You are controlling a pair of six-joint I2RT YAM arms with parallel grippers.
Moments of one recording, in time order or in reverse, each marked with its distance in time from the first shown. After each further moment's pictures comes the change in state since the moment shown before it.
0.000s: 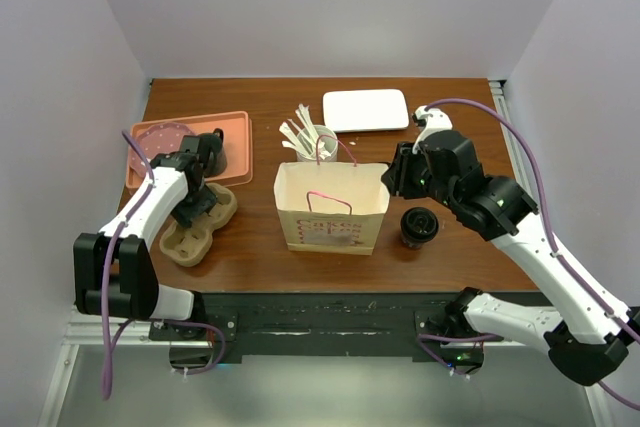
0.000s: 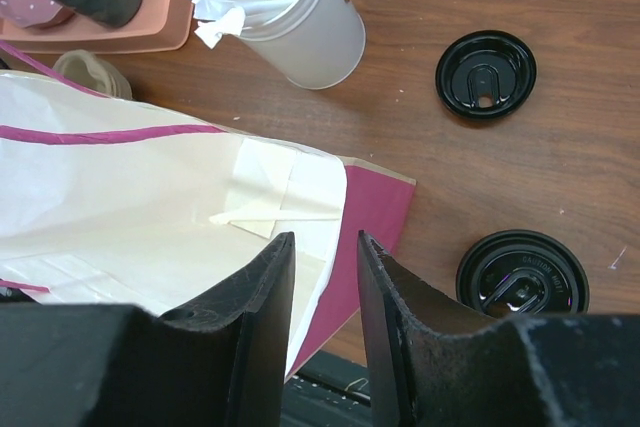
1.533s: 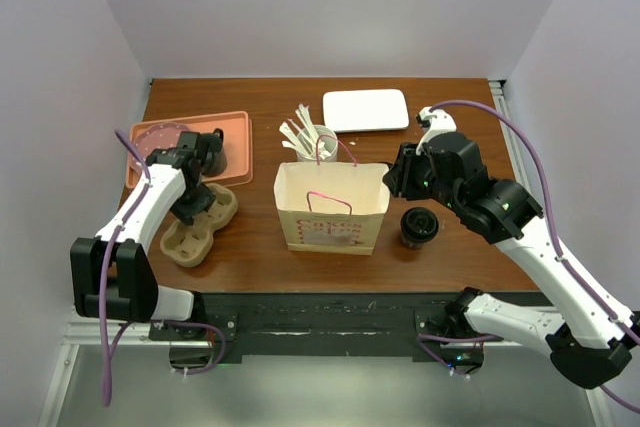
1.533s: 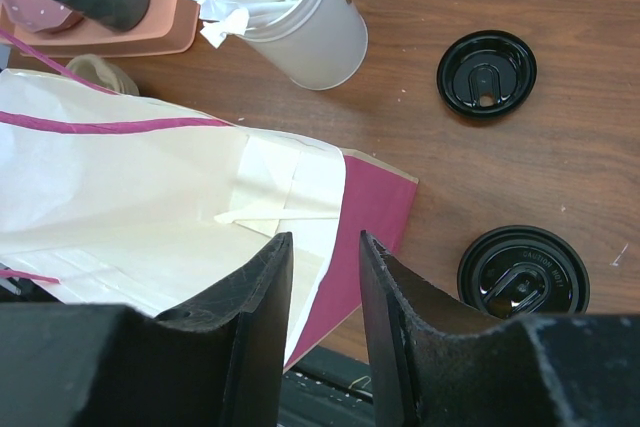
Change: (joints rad) left arm 0.000 -0.013 0.055 -0.083 0.020 -0.070; right arm 0.000 -0.023 0.000 -0.009 0.000 0.007
